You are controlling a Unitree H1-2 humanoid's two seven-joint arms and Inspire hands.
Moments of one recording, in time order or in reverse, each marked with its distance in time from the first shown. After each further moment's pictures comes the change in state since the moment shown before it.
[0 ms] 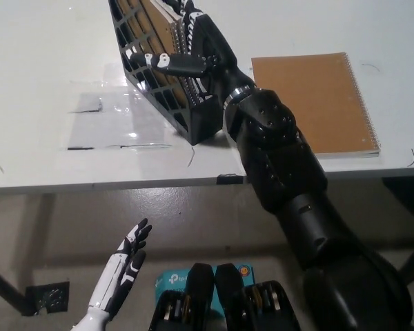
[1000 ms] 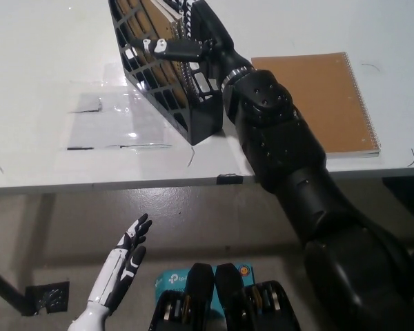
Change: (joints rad) left_arm -0.017 0.007 -0.002 0.000 -0.001 -0.001 -0.001; right_arm -0.101 -0.016 0.005 0.127 -0.027 -0.023 -0.034
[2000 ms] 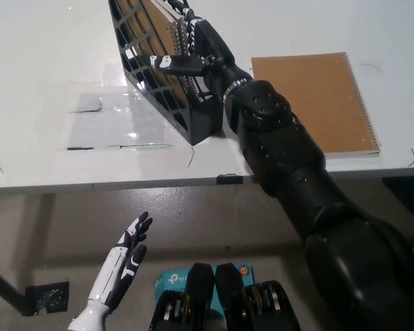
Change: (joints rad) left_arm -0.003 0.000 -0.001 -0.009 0.003 0.000 0.000; right_arm -0.024 -0.009 0.000 0.148 -0.001 -0.022 -0.005
